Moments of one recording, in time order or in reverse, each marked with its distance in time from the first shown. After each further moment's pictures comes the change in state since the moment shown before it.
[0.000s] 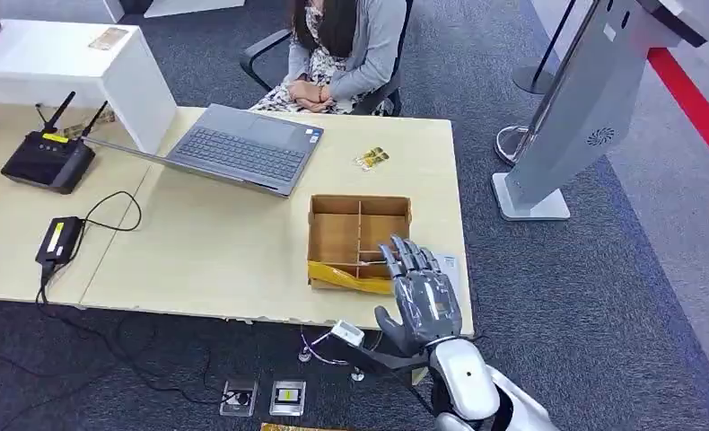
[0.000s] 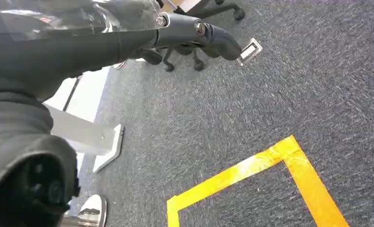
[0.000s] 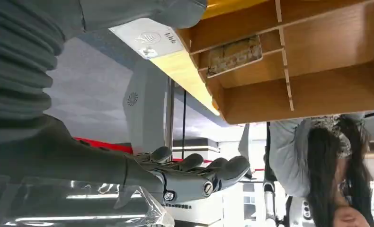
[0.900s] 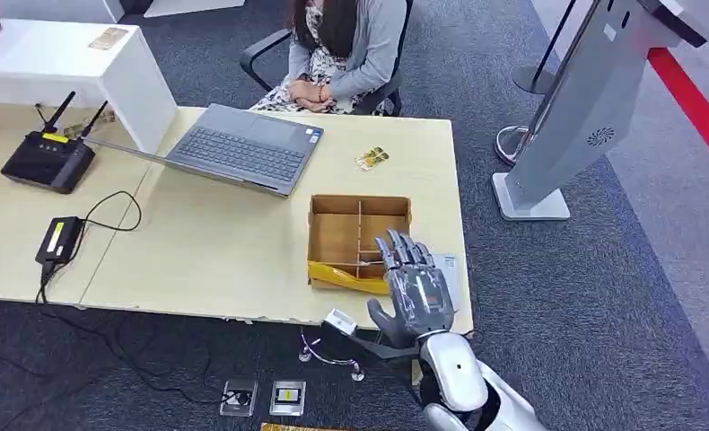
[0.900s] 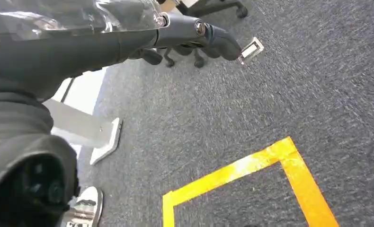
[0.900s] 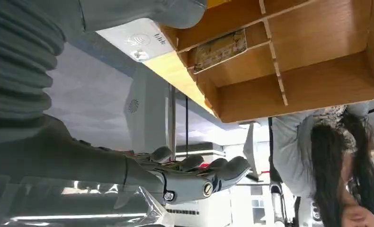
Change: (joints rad) left arm 0.002 -0.022 0.000 -0.050 0.046 0.000 -0.021; right arm 0.013 0.084 -0.053 0.079 0.023 -0.029 -0.034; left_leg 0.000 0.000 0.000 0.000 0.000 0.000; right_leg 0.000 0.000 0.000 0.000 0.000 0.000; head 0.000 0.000
